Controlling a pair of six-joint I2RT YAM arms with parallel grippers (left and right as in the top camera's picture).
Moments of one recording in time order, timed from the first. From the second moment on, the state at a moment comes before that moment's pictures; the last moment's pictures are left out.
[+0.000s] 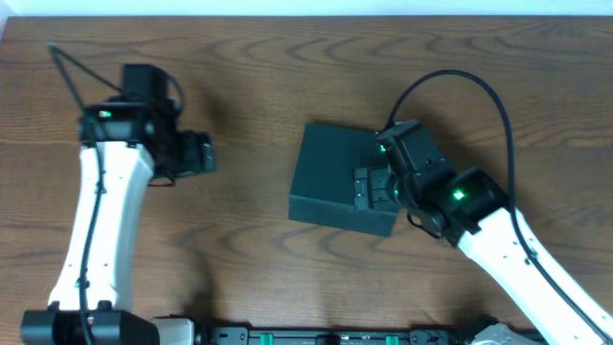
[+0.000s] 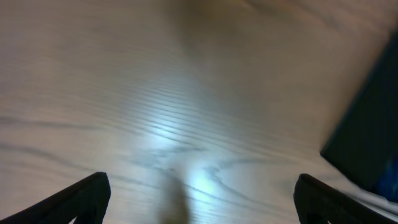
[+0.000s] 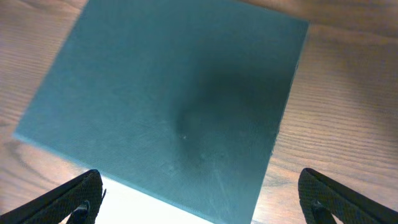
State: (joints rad) left arm -0.03 1.50 1.36 -1.24 0.01 -0.20; right arm 0.58 1.32 1.13 -0.90 0.07 0.44
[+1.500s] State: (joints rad) left arm -0.61 1.41 1.13 -1.18 -0.07 -0.28; right arm 0.47 1.47 1.03 -0.87 0.08 0.50
